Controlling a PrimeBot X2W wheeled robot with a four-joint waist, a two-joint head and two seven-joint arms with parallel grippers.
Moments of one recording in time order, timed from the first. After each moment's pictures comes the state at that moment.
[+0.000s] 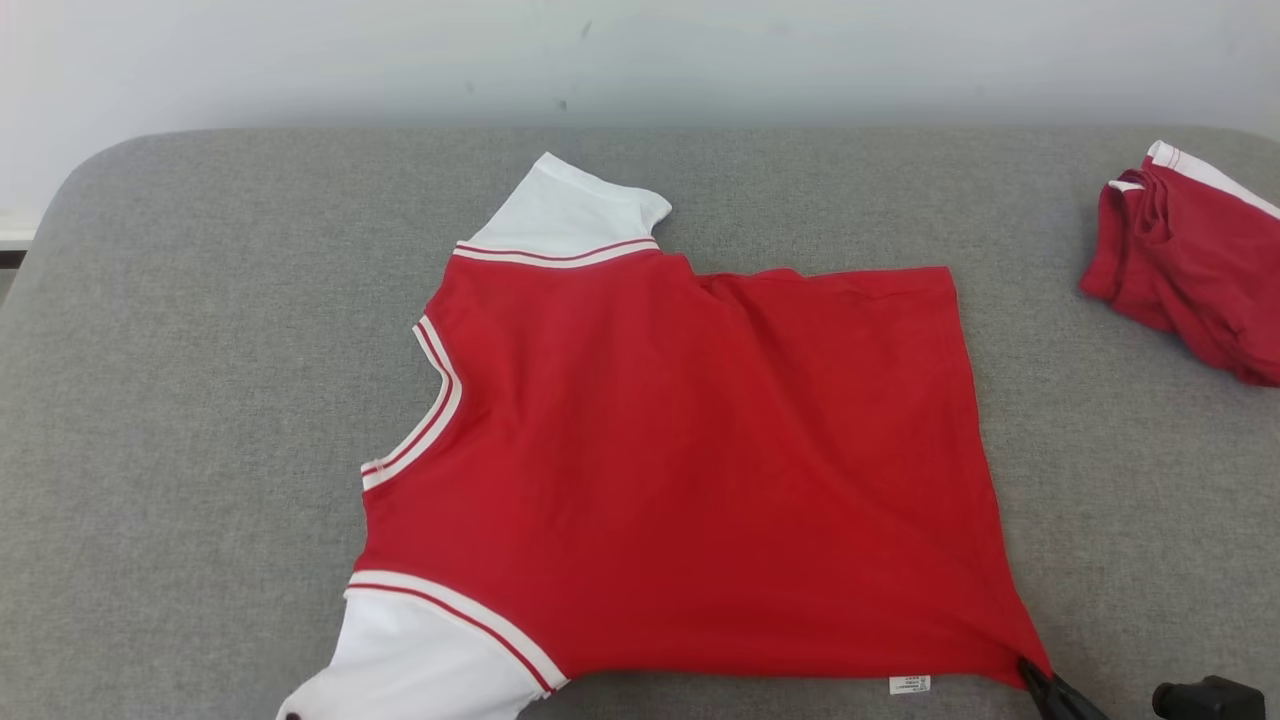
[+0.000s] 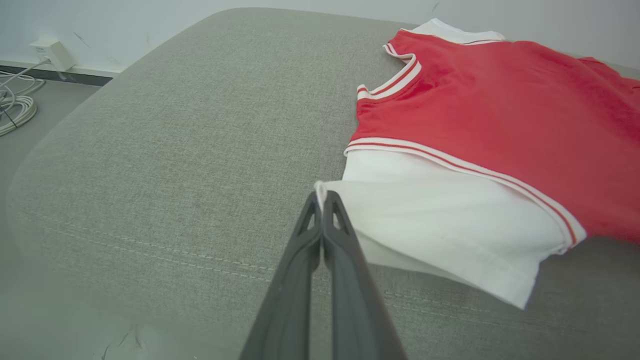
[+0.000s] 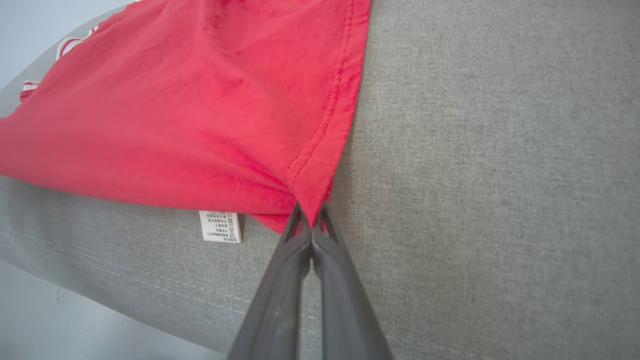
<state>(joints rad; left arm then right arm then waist) 0.34 0.05 -0.01 -0.06 -0.24 0.12 -0.10 0.00 -0.53 0.58 0.27 0.75 0.06 -0.21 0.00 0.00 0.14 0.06</state>
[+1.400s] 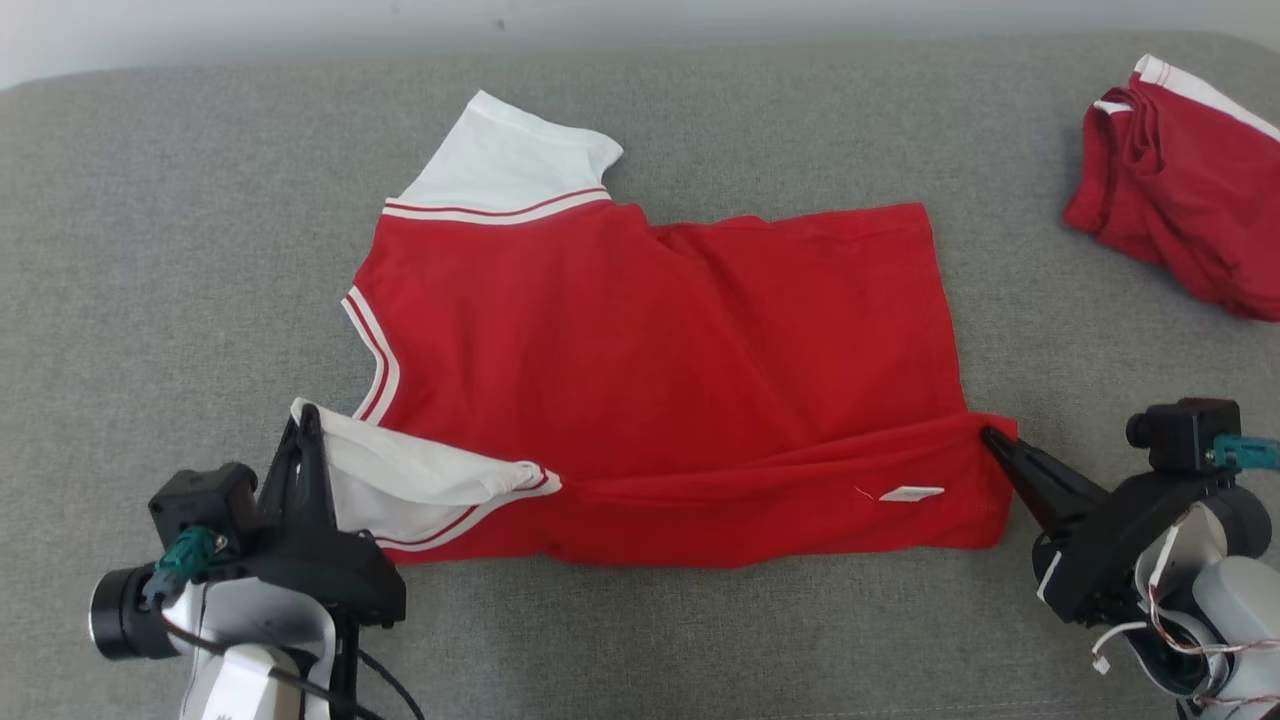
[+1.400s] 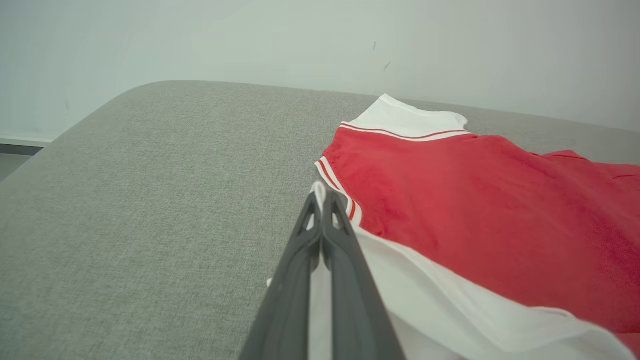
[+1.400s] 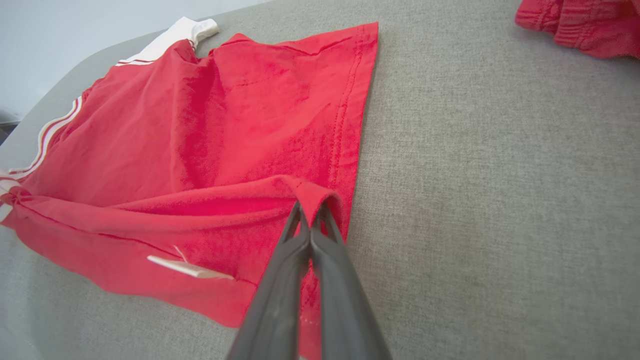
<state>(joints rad) -0.20 0.05 -0.03 0.13 -0.23 0.12 0.05 -0.41 -0.54 0.59 0.29 0.88 0.11 0.10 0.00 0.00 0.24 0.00</state>
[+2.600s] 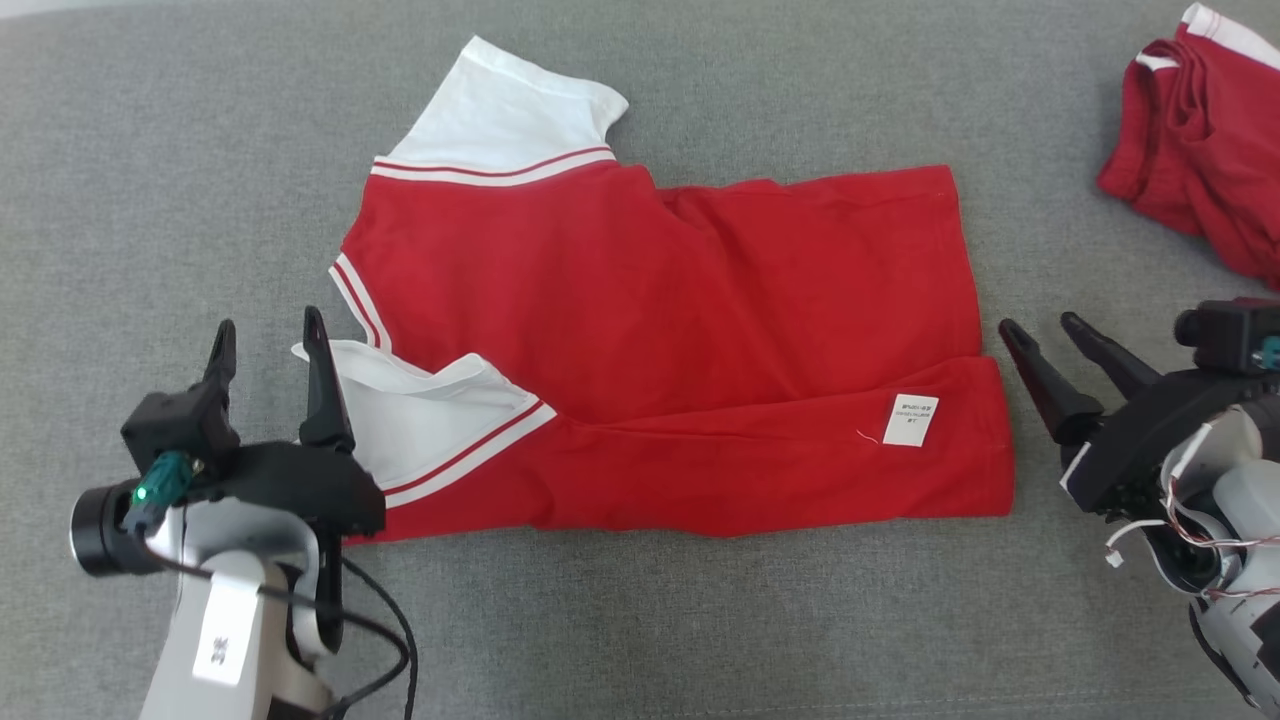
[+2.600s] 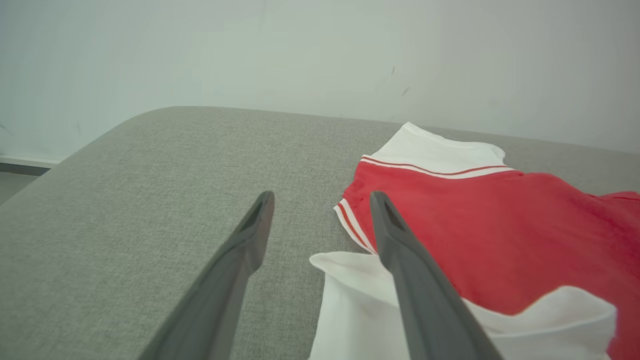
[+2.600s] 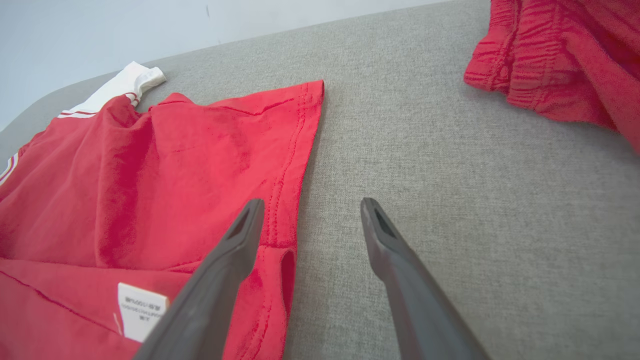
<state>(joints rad) -0.42 0.05 0.00 0.37 -0.23 0.10 -0.12 -0.63 -0.51 0.61 0.51 0.90 0.12 0.03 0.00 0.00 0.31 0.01</state>
